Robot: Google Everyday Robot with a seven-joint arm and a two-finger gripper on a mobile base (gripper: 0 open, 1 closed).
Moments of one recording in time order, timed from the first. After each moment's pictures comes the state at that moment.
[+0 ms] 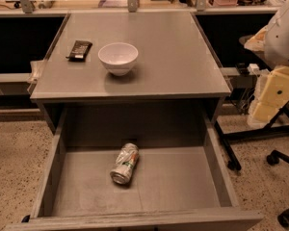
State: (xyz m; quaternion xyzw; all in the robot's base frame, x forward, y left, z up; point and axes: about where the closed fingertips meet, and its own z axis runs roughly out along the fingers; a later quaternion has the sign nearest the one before) arm 0.438 -0.217 0.977 -0.60 0.78 -0.03 0.16
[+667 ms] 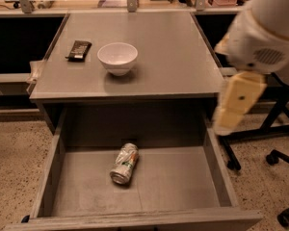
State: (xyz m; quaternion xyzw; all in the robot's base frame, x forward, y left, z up) arm 0.428 -0.154 0.975 -0.62 0.77 -0.03 0.15
